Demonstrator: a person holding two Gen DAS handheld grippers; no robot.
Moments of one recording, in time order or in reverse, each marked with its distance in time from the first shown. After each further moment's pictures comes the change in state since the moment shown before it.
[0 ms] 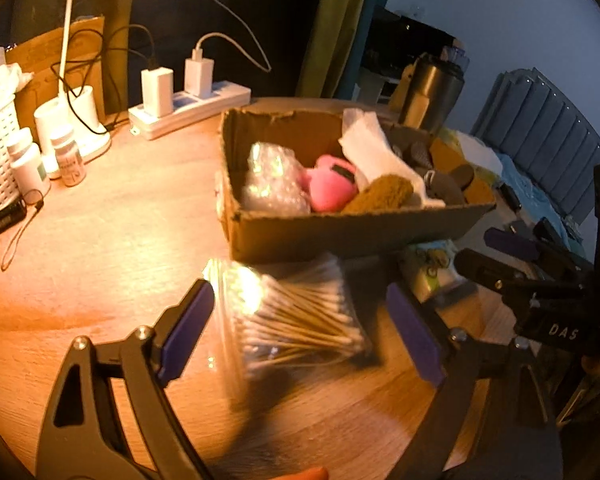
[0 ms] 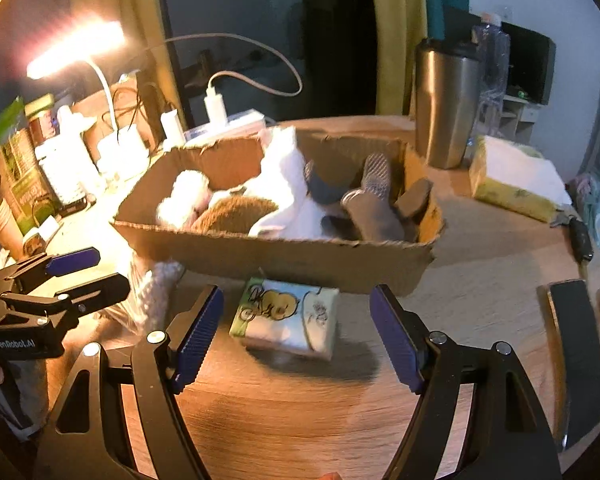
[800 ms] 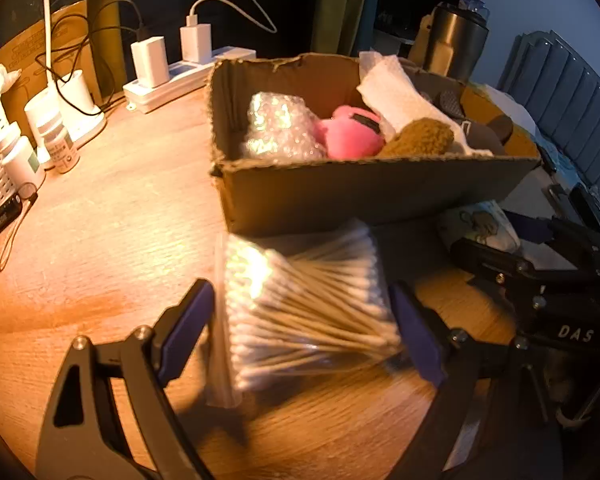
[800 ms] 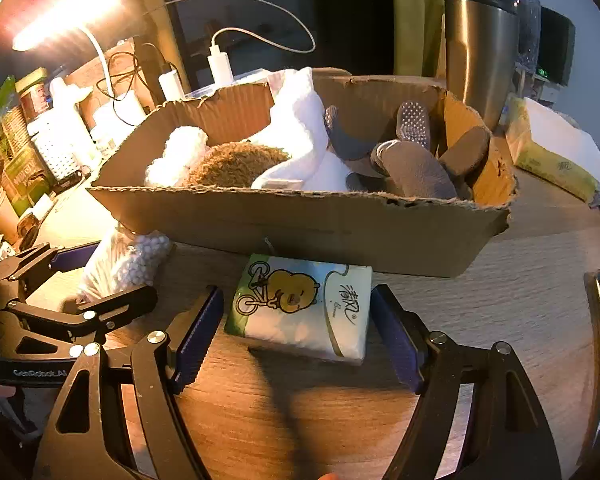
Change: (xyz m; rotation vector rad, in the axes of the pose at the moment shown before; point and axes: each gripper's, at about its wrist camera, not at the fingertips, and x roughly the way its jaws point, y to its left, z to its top) left arm 0.038 -0.004 -0.008 0.055 0.105 0.100; right arm 0.046 0.004 -0.008 -0.003 0.113 0.053
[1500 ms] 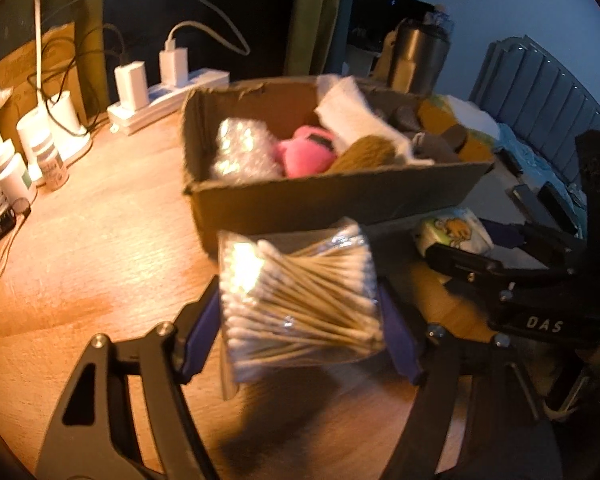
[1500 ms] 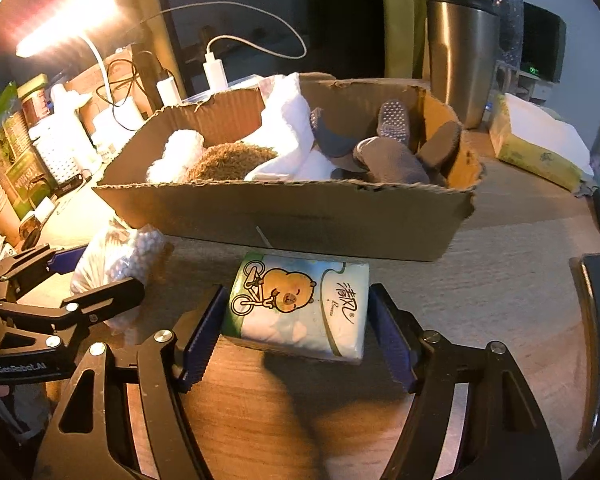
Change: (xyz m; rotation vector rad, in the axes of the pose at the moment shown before) left arm -0.030 -0.014 -0.002 0.037 -0.062 -0.084; right arm -0.013 -0.006 -0.010 0.014 -0.019 -0.018
